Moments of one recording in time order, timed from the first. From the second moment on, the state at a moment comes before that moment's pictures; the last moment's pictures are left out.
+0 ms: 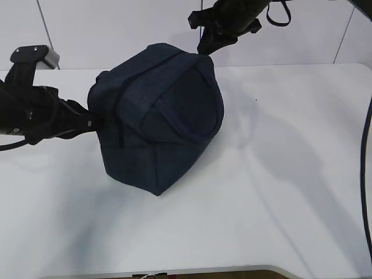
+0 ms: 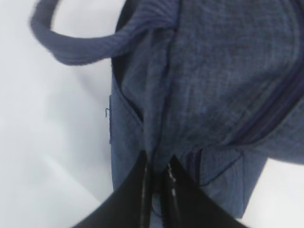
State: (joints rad) left arm -0.28 1.62 -0.81 -1.62 0.41 1.60; right arm 0.26 2.39 -2.53 0.36 1.25 -0.22
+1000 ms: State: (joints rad) left arm -0.26 1.63 -0.85 -1.64 0.34 1.62; right arm 0.36 1.73 -1.54 0.48 1.22 -0.43
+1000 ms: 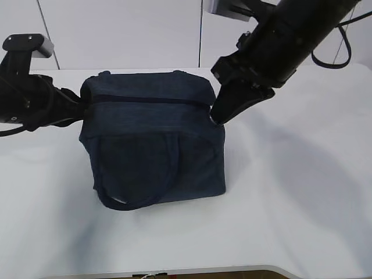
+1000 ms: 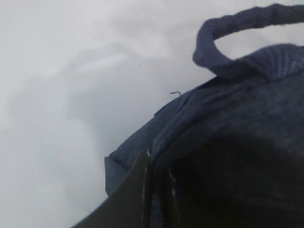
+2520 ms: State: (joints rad) left arm -0.26 1.63 -0.85 -1.64 0.35 1.62; right arm 0.39 1.72 -1.68 0.21 1.20 0.01
